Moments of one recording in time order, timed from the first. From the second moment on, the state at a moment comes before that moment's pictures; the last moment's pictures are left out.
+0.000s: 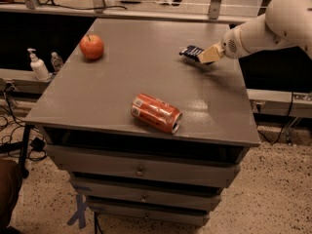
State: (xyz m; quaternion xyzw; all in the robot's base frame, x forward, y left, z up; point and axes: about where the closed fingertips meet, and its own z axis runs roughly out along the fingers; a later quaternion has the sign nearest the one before) arm 0.726 -0.178 0.865 -0.31 0.85 0.14 0.39
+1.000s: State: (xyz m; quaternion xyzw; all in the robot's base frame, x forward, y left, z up) arm 0.651 -0.221 0.885 -0.41 0.81 0.18 0.37
